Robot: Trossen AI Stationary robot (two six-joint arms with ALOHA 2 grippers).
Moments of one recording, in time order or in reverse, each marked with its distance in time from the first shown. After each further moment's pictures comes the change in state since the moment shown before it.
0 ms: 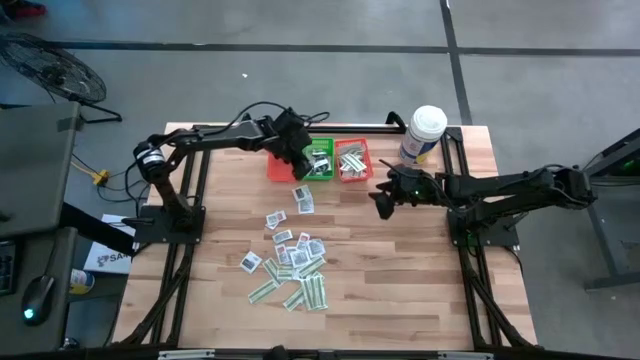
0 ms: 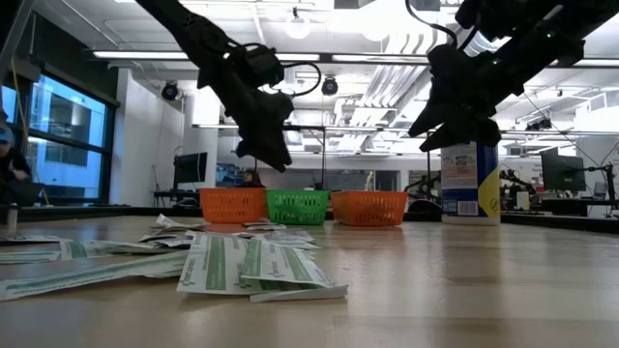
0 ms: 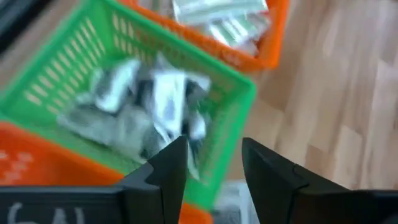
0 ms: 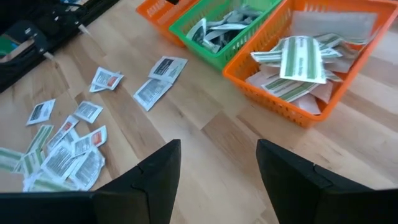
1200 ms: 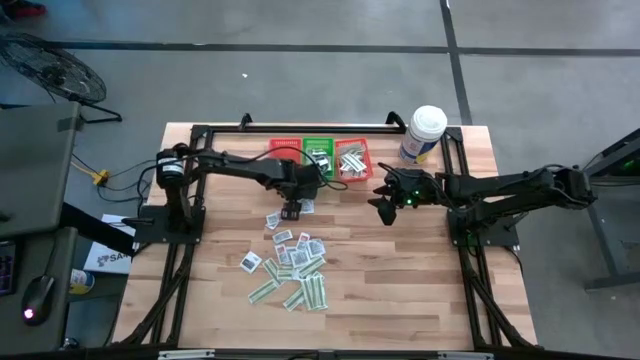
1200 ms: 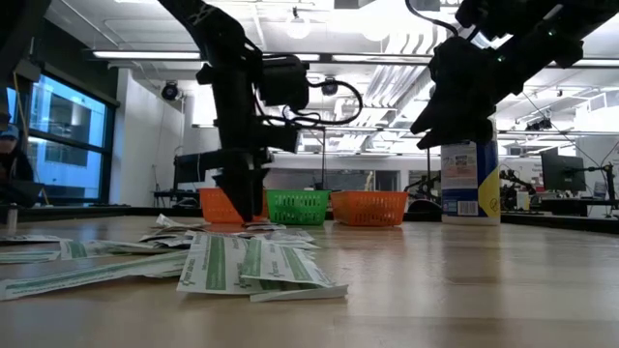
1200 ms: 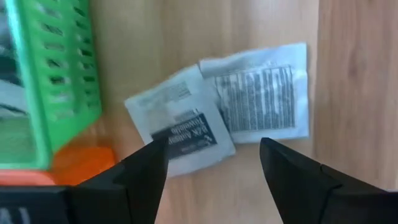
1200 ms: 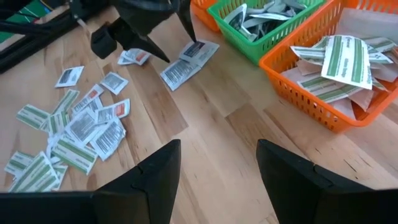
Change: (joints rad) left arm -0.324 0.133 -0.012 -0.230 -0.402 0.358; right arm 0.000 0.000 0.000 0.011 -0.116 -0.126
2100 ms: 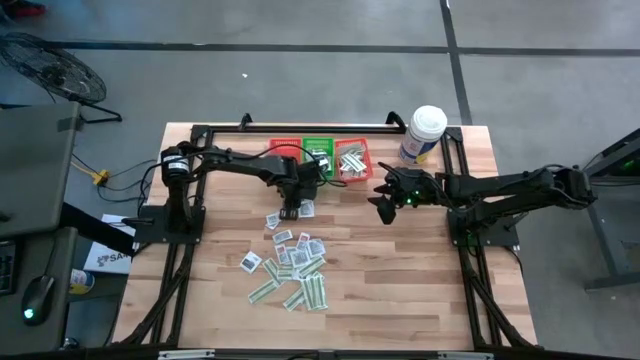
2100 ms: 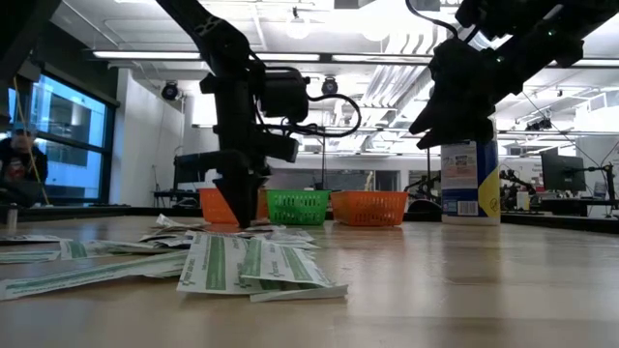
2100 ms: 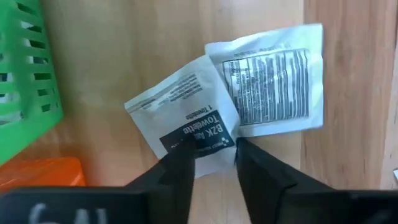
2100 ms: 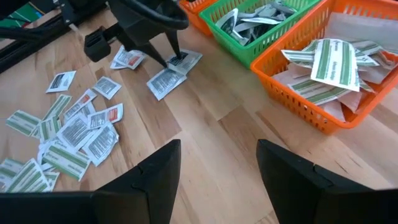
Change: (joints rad) left arm 0.051 0.059 0.003 -0.028 0.101 0.042; right arm 0.000 0.000 0.000 0.001 0.032 0.006
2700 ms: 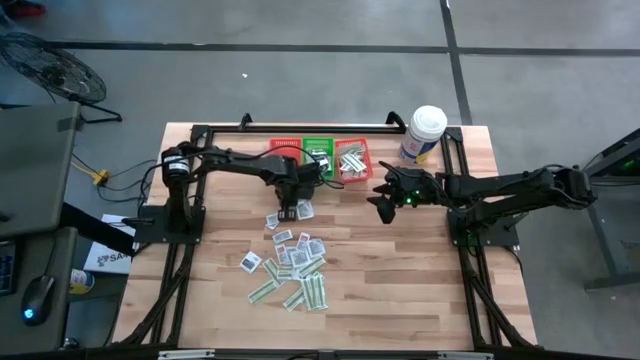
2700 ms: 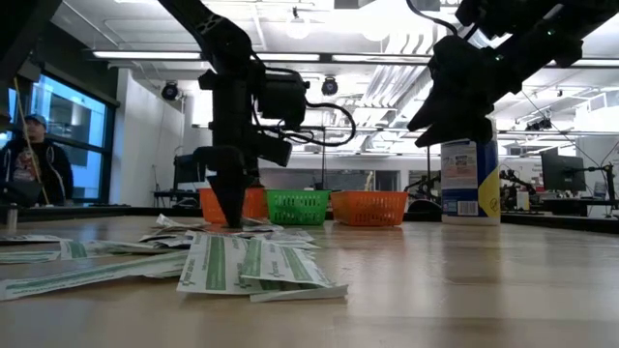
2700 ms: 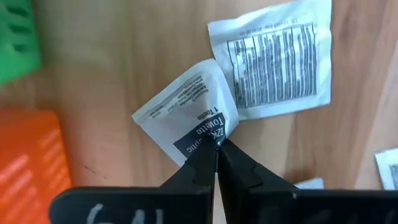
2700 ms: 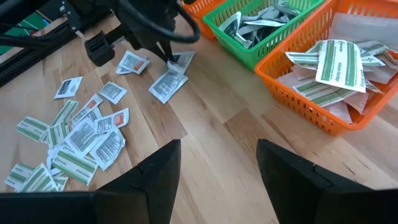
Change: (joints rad) left arm -0.020 -0.006 0.006 -0.106 0.021 -0.120; right arm 0.000 0.000 0.000 0.017 -0.009 0.023
